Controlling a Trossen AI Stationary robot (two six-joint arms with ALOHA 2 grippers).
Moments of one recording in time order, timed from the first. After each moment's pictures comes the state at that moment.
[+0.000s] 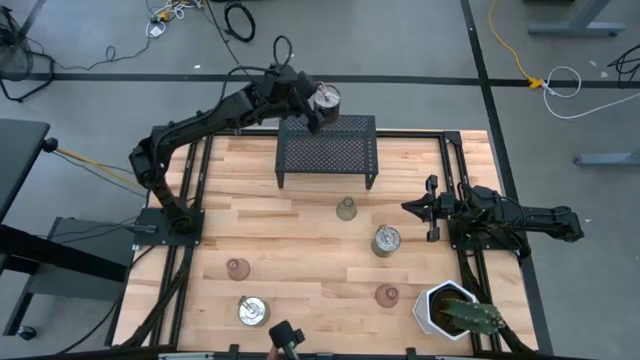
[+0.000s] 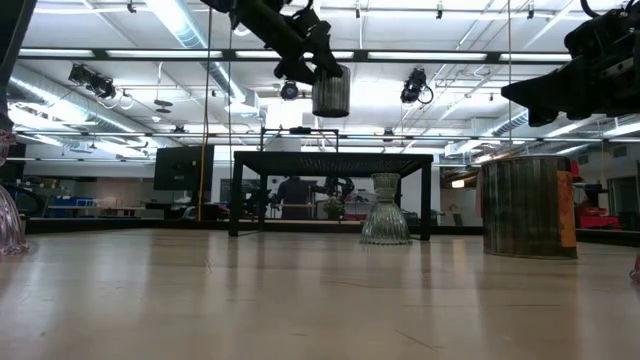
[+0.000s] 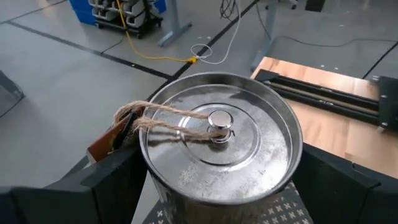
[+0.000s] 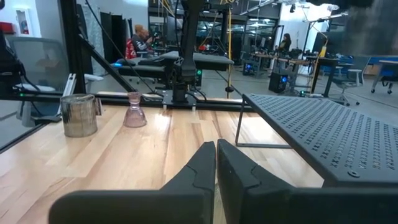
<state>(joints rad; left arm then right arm) 0.55 1.71 1.64 -0.34 -0.04 0.06 -0.07 0.00 0.02 0.01 -0.02 -0.09</state>
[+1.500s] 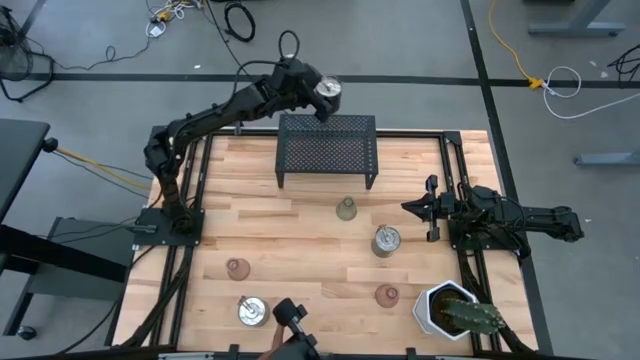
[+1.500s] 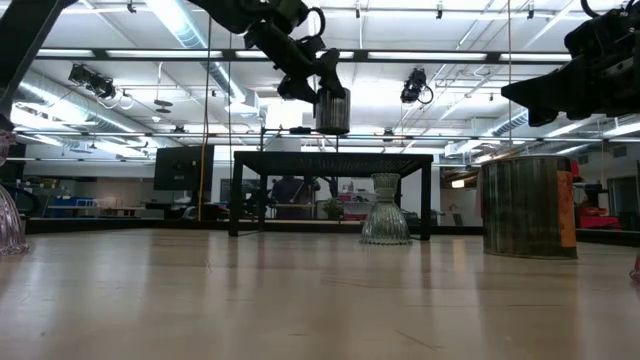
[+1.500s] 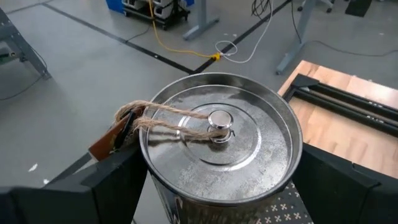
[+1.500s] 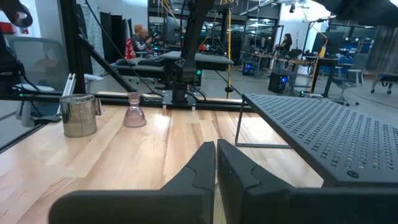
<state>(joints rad) 0.61 1.84 1.72 -0.30 -0.09 0.01 -0.07 0.00 0.02 0.01 -0.02 -0.09</state>
